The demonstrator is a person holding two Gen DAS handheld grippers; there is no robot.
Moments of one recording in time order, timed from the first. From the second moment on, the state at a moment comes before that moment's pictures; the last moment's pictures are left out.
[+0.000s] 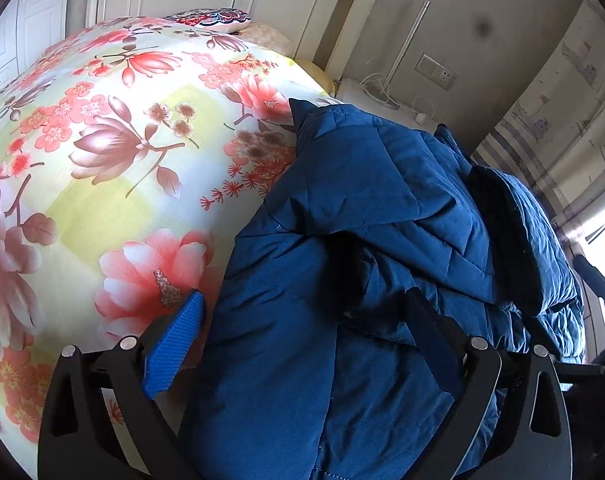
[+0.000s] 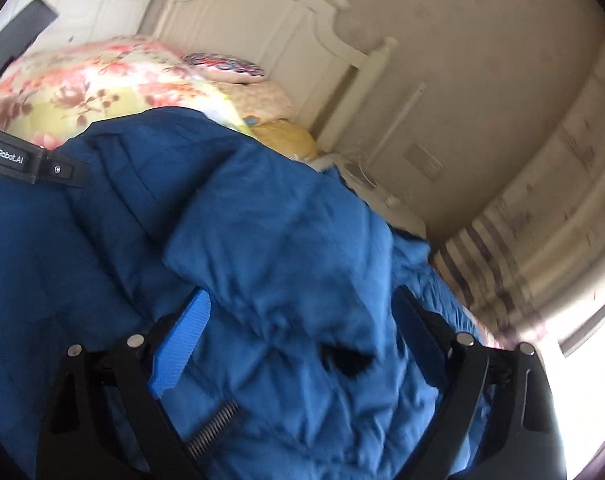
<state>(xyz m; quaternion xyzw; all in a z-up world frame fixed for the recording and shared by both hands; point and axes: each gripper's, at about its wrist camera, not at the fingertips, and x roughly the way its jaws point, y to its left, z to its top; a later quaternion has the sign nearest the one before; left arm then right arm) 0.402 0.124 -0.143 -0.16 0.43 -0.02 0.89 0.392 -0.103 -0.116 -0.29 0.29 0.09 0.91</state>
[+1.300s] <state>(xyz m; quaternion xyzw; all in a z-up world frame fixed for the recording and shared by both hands) 0.402 0.124 -0.142 -0.16 0.43 -0.03 0.89 0.355 -0.360 -0.106 0.37 0.26 0.06 0.89</state>
